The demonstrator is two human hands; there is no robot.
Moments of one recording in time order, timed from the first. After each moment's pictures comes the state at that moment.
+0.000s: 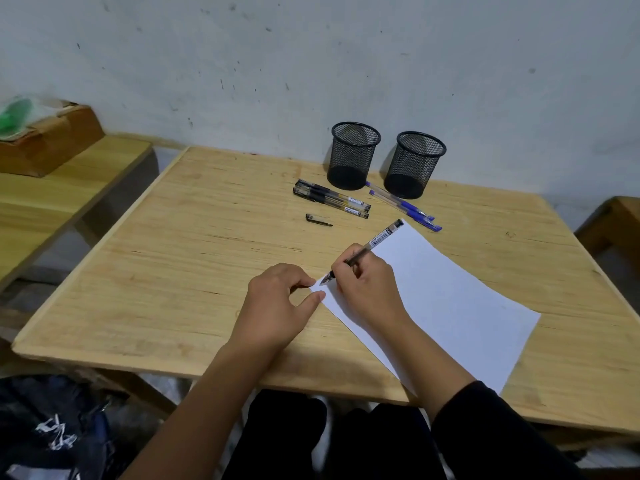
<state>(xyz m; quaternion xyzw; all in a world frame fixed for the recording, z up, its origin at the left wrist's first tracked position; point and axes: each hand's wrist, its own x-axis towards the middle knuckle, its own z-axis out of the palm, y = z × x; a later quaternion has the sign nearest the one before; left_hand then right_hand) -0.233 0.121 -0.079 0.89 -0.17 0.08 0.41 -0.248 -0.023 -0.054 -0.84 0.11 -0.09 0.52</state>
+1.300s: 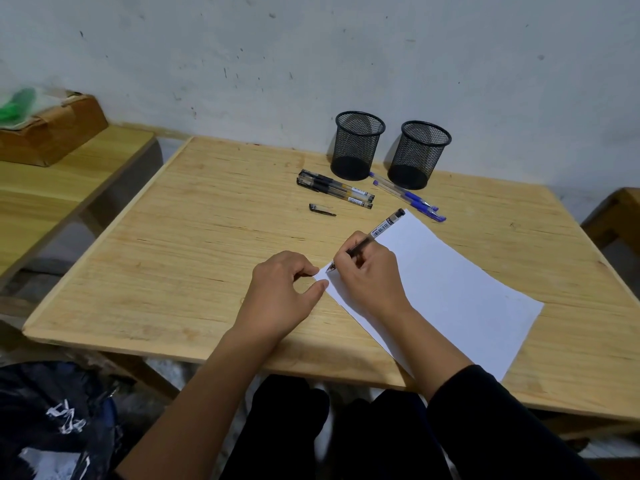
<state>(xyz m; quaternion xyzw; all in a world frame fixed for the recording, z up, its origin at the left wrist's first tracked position) -0.236 0.121 -0.076 0.90 -0.17 0.08 0.40 -0.250 -0.019 -0.055 -0.84 0.09 -0.12 0.52</state>
